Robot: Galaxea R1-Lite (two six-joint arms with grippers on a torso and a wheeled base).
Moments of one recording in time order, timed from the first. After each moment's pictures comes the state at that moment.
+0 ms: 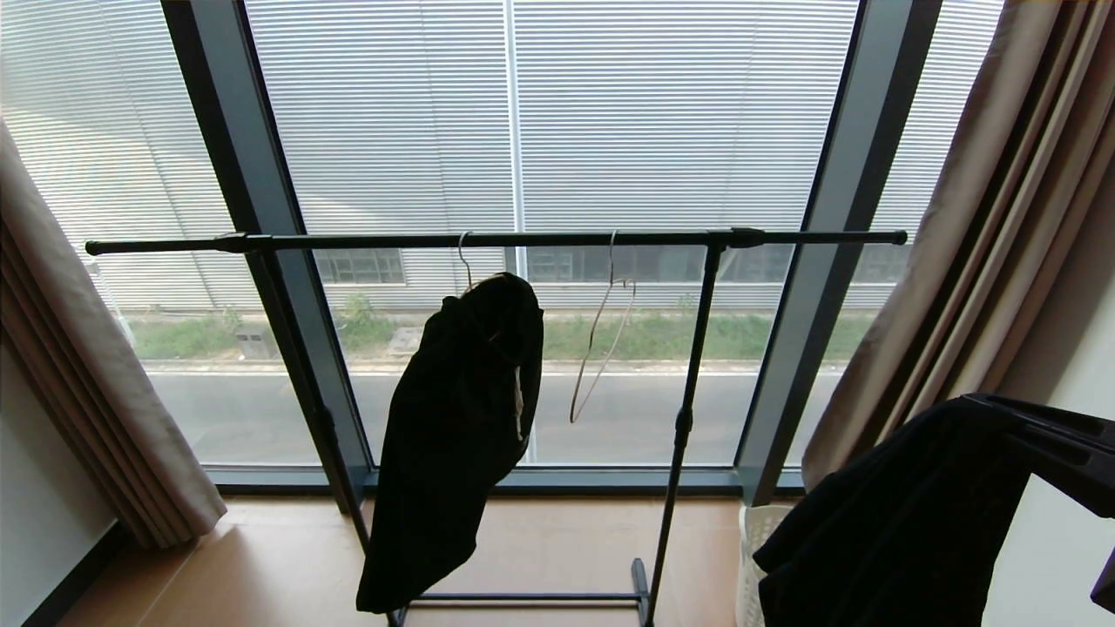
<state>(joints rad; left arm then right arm) -0.01 0.01 -0.02 0.04 -0.12 0.07 0.58 0.95 -0.50 -0.32 -0.02 -0.42</state>
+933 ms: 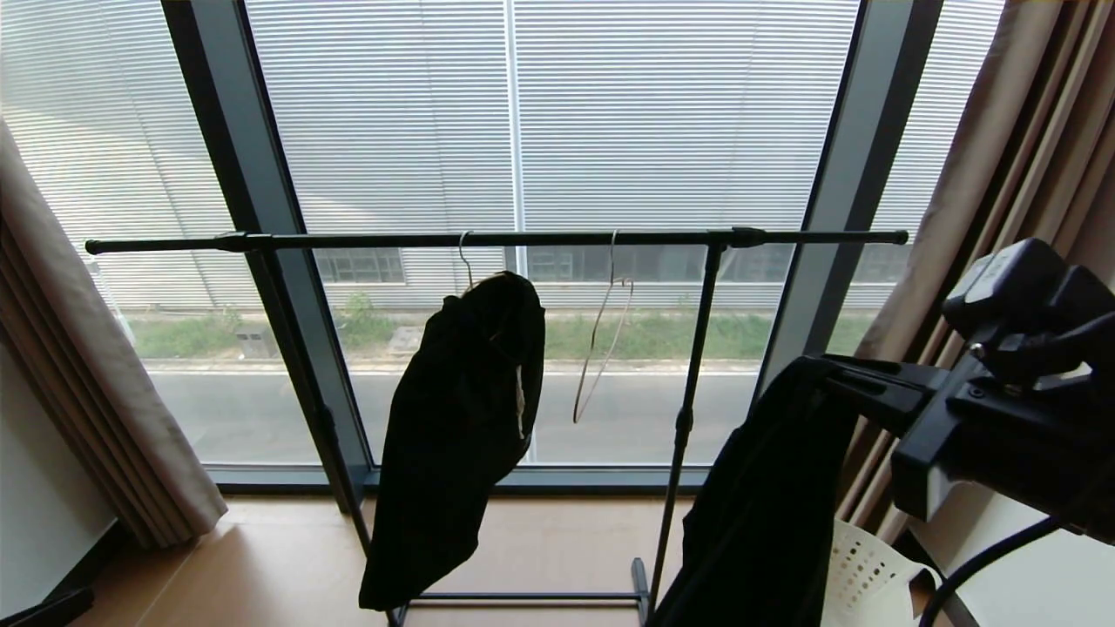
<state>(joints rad) -0.05 0.62 -0.22 -0.03 -0.24 0.07 0.67 1.28 -0.67 -0.37 -0.17 -0.33</state>
